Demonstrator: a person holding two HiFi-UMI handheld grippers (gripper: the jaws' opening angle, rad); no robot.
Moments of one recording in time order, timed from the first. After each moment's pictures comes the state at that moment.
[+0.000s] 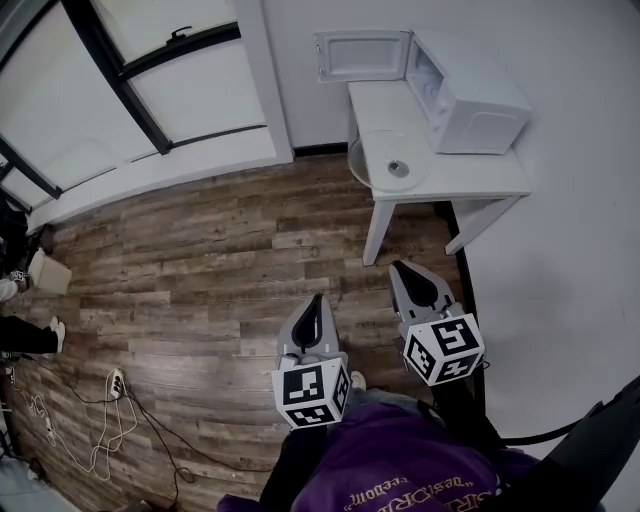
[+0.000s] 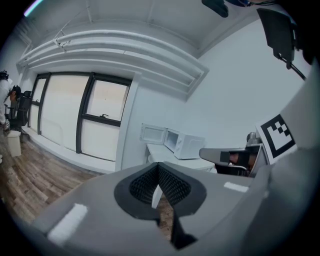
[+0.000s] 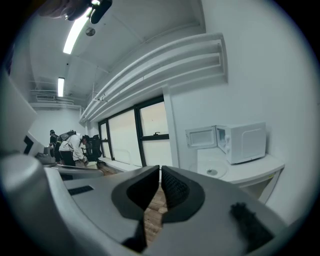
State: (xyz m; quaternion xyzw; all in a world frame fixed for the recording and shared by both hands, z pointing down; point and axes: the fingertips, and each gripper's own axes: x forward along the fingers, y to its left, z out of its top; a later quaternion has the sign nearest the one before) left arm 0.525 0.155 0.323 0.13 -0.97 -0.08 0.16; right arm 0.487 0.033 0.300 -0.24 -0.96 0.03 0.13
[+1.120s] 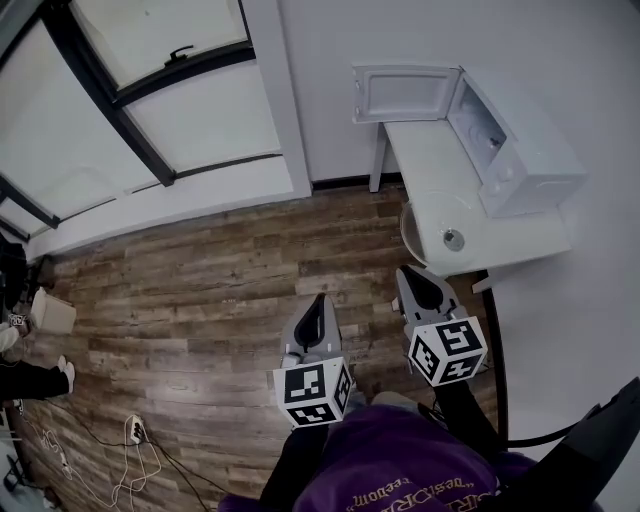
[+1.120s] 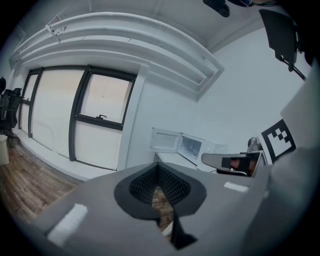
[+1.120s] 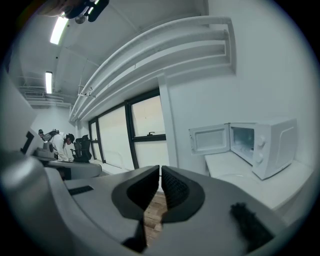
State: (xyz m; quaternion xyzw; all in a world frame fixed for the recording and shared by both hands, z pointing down) left arm 0.283 0.269 0.321 0.15 -0.97 -0.08 0.16; right arm 0.253 0.137 0.308 -0.21 -0.97 0.04 0.14
